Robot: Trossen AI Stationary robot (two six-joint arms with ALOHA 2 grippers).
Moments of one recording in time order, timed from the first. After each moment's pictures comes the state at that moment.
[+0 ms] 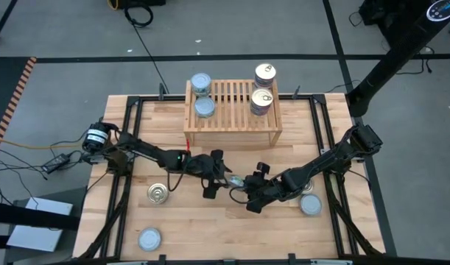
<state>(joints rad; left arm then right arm) -0.14 1.70 0.88 0.26 -0.04 0.11 0.43 1.70 1.01 -0.36 0.48 0.57</state>
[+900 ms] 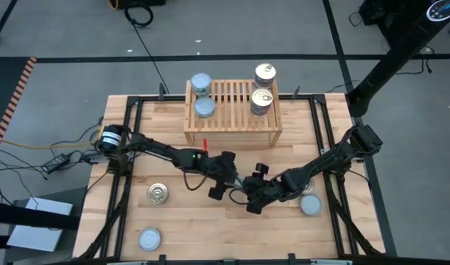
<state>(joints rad) -0.13 1.85 1.17 -0.09 0.00 0.26 0.43 1.70 1.01 -0.34 0.47 0.55</state>
